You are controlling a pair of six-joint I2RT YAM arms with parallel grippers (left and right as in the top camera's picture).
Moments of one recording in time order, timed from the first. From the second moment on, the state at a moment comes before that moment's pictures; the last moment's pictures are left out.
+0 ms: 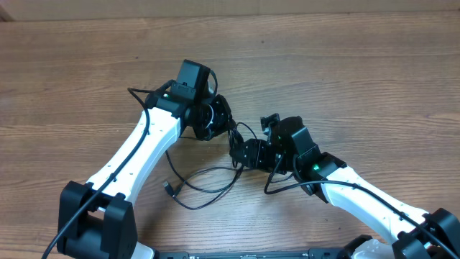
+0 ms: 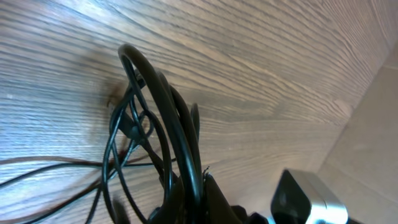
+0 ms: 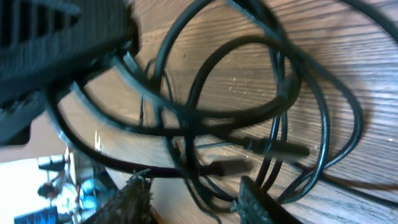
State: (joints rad) left arm -0.37 1.67 1.27 -0.74 0.50 -0.89; right arm 0.58 1.42 0.65 0.04 -0.52 0.91
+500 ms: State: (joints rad) left arm -0.37 1.67 1.27 -0.73 0.63 -0.93; right arm 0.59 1.42 0.65 0.04 -0.34 0.96
